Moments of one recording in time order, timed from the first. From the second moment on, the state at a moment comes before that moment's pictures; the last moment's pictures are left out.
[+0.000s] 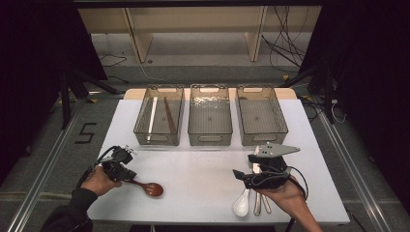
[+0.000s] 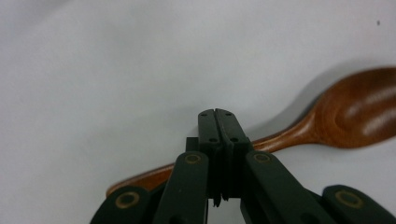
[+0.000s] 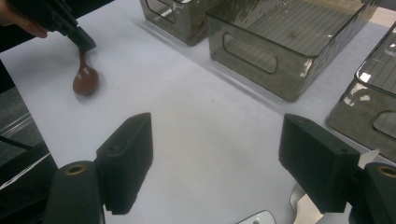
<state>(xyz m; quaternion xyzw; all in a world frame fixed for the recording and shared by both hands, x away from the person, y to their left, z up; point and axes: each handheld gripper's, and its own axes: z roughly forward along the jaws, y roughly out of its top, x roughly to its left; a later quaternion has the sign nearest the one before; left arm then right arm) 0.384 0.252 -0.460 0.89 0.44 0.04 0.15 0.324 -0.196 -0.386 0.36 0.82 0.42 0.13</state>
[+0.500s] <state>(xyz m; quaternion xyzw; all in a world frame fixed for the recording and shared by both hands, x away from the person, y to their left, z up) 0.367 0.249 -0.448 0.89 0.42 0.05 0.16 0.324 -0.195 -0.386 0.36 0.82 0.42 0.13</state>
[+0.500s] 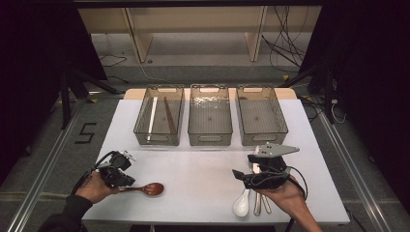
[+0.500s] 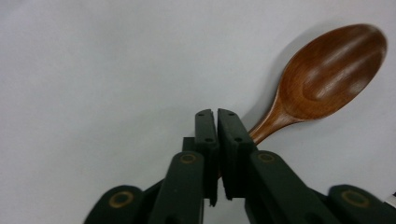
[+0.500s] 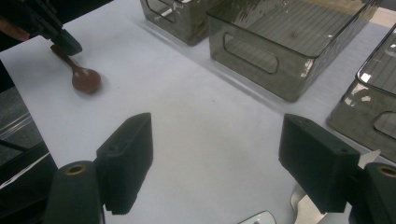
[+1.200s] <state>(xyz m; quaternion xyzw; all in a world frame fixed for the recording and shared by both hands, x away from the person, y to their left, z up) 0.360 0.234 -0.446 0.92 0.35 0.05 0.14 0.324 -0.195 -0.386 0.36 0.82 0.42 0.13</state>
